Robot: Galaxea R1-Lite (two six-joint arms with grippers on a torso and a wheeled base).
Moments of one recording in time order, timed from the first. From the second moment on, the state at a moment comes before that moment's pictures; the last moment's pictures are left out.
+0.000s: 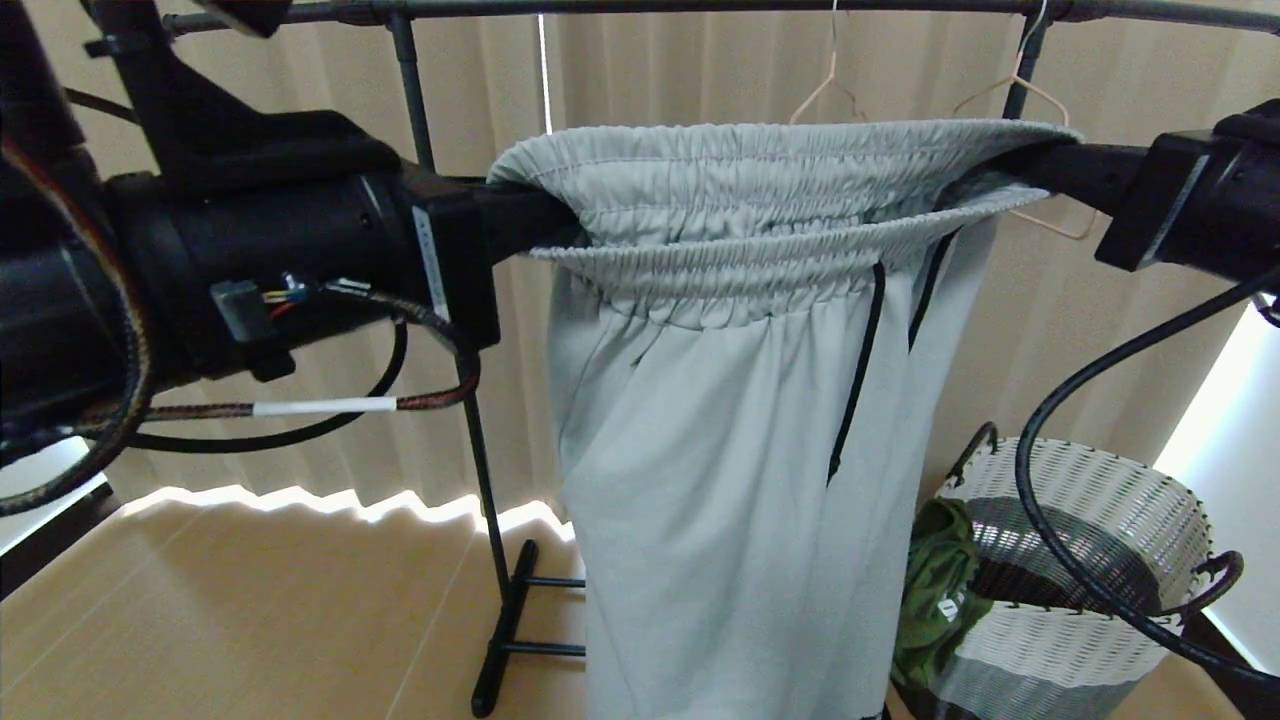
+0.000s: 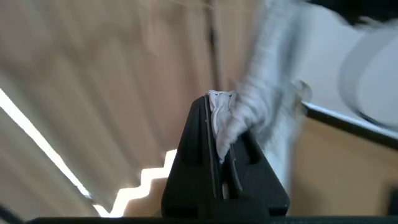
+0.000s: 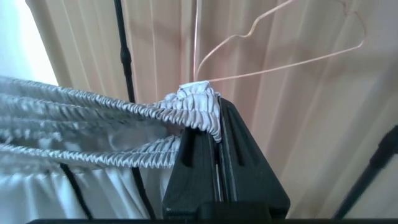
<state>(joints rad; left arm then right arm) -0.70 1.42 -1.12 -0.33 -0.08 0.11 0.43 1.34 -1.07 -0.32 0.04 0.05</state>
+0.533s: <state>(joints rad) -0.70 1.64 -1.23 -0.47 0.26 0.12 0.43 1.18 -0.93 -0.21 0.05 0.05</state>
